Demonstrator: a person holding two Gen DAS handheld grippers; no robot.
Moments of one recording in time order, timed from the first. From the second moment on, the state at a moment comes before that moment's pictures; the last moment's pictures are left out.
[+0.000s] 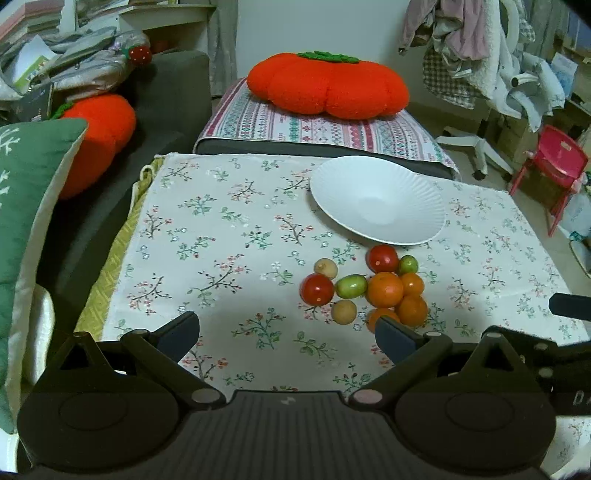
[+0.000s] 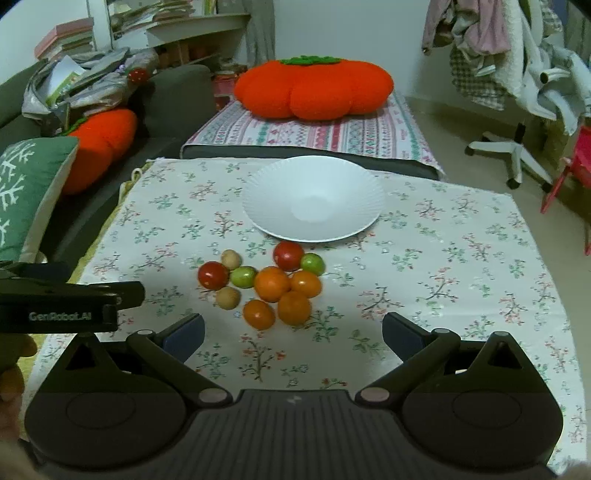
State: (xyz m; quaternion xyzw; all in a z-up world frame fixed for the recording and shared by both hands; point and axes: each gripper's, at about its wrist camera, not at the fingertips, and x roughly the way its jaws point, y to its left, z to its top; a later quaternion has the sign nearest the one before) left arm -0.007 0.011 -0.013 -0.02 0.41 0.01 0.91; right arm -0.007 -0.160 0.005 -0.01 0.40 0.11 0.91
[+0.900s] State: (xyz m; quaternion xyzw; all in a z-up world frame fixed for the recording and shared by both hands) left arm 0.001 0.025 -0.029 -0.01 0.43 0.03 0.90; right arm -0.004 -0.151 -0.004 -0.06 0.42 0.10 0.90
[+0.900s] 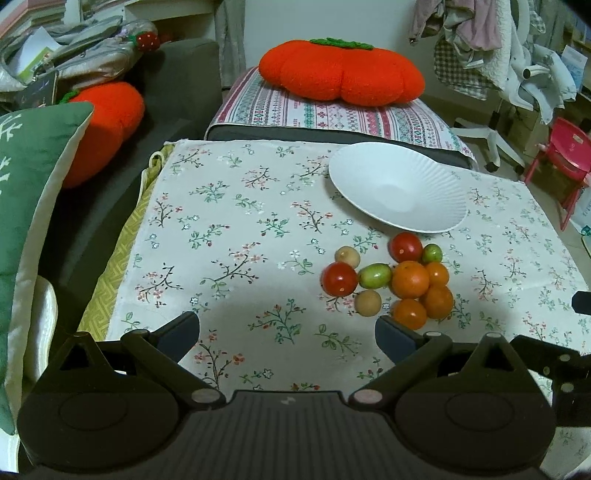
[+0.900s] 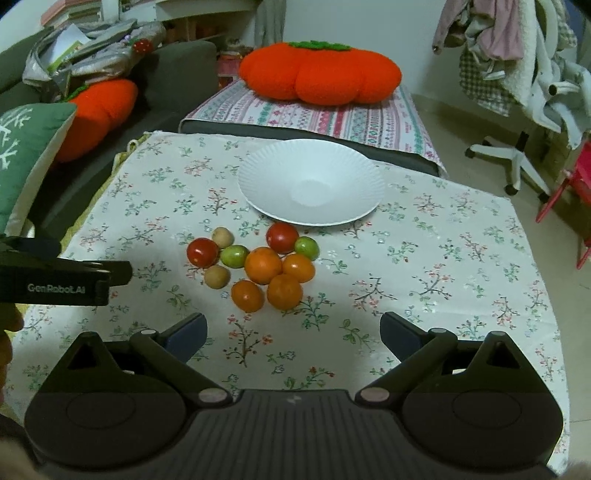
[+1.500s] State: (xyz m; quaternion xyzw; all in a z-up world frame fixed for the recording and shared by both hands) left arm 0.003 0.026 -0.032 -0.01 0.43 0.03 0.90; right arm 0.000 -0.159 -0.010 -0.07 0.42 0.07 0.90
